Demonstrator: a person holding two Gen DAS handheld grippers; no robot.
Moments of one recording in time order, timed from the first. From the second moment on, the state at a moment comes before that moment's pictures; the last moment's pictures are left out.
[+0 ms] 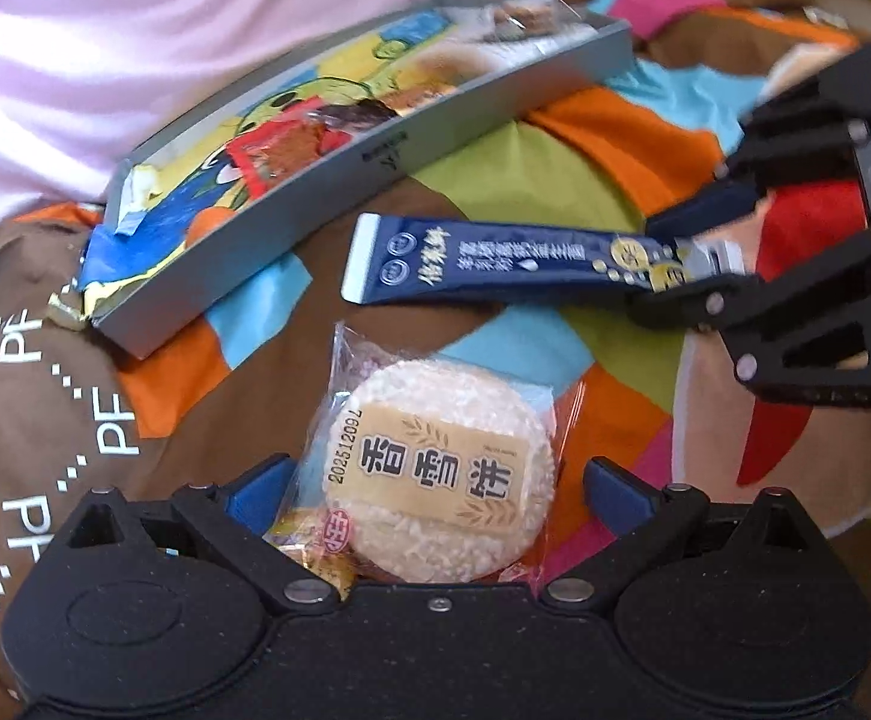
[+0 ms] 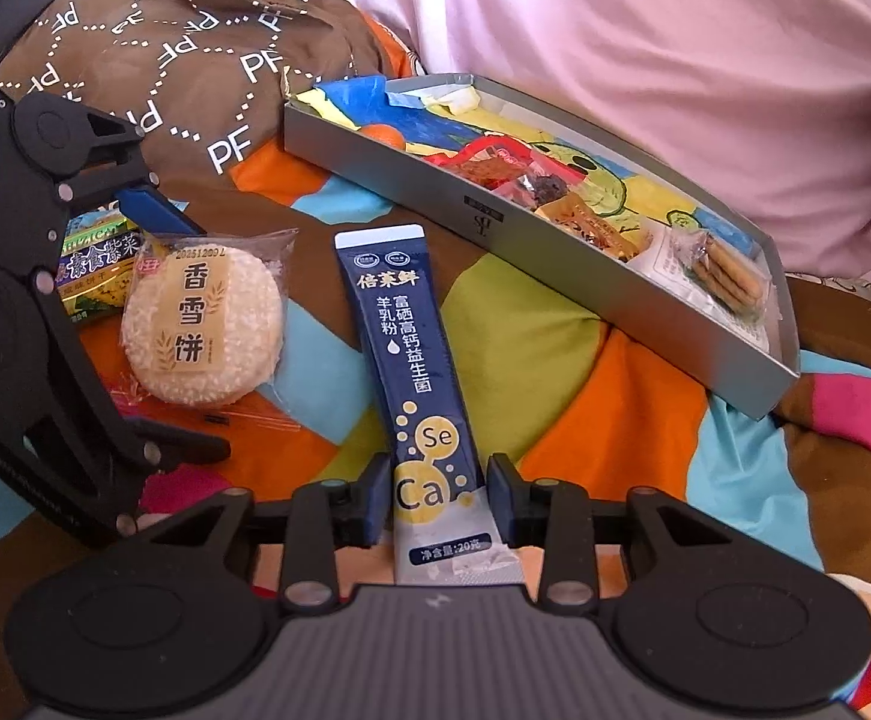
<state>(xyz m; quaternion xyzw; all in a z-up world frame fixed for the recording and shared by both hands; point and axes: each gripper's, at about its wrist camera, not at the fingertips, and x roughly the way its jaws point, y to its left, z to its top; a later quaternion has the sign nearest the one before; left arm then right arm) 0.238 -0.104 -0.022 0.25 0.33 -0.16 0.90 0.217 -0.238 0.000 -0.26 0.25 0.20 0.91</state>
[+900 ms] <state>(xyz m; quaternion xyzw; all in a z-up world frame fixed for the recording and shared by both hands) 0.238 -0.107 -0.016 0.24 0.34 -0.14 0.90 0.226 -0.230 -0.008 -0.26 0.24 0.21 0.91</state>
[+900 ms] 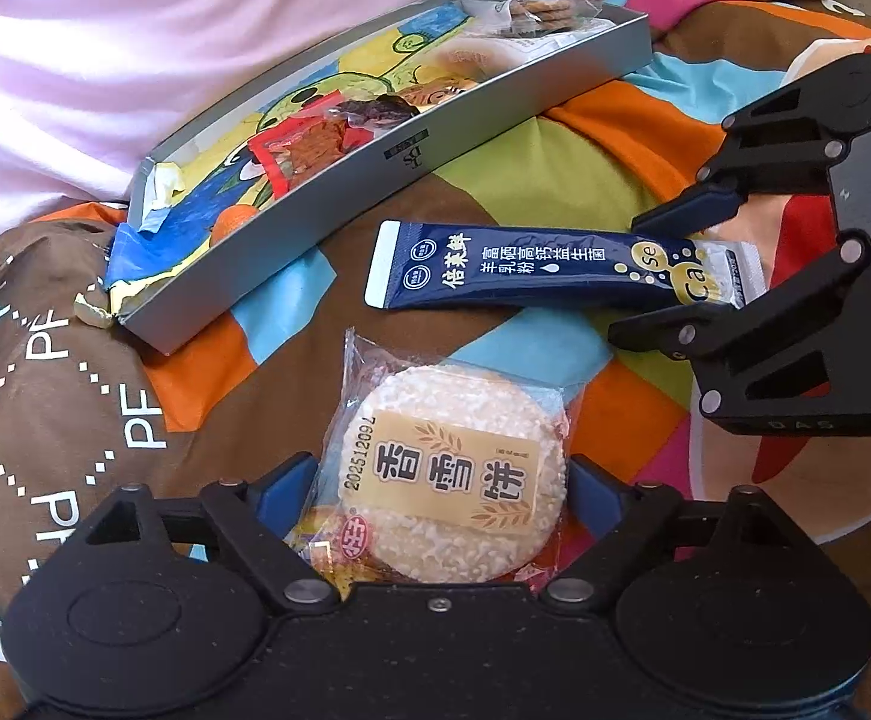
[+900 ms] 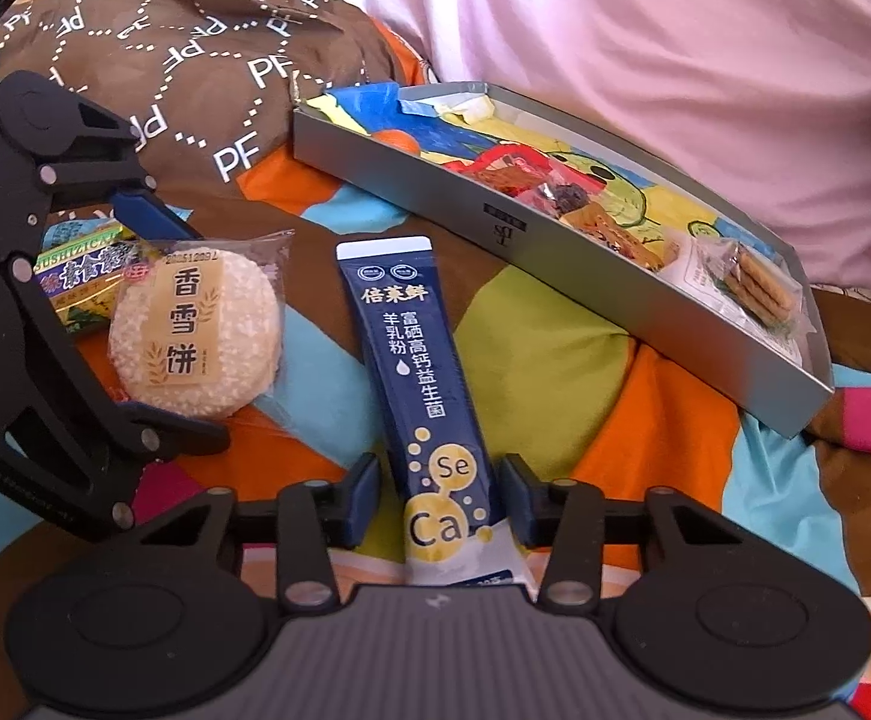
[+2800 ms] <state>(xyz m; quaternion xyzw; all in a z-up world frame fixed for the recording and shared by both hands) 0.381 -0.082 0.104 -0.05 0.32 0.05 0.95 0.306 -0.271 0.053 -0.02 0.01 0.16 0.99</state>
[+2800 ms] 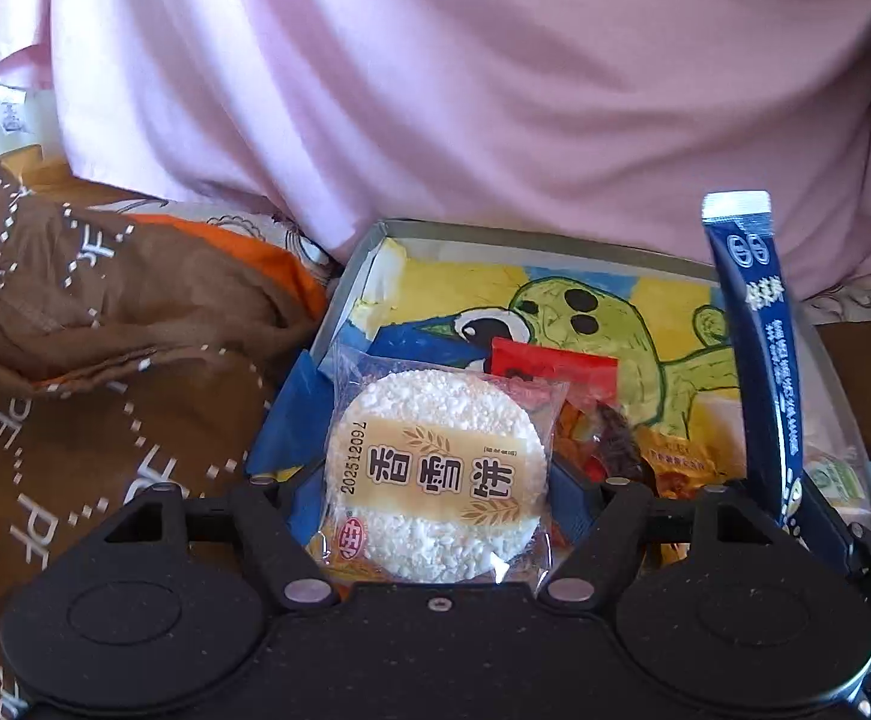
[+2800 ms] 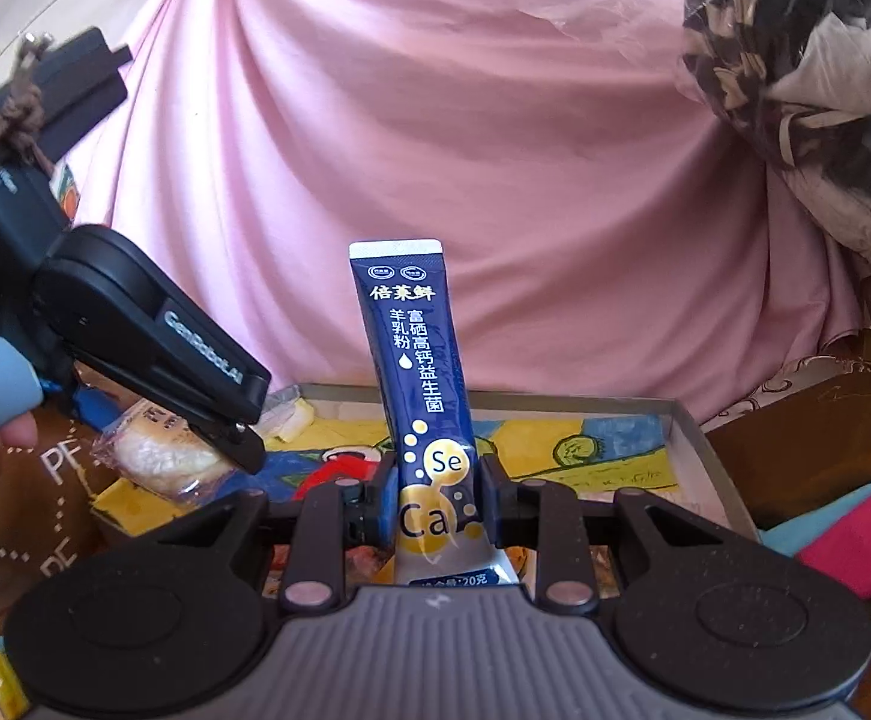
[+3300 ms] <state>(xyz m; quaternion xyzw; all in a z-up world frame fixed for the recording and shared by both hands) 0.413 -0.106 0.085 -0.04 0.32 0.04 0.95 0.324 -0.272 0.047 -0.03 0.05 0.15 0.99</state>
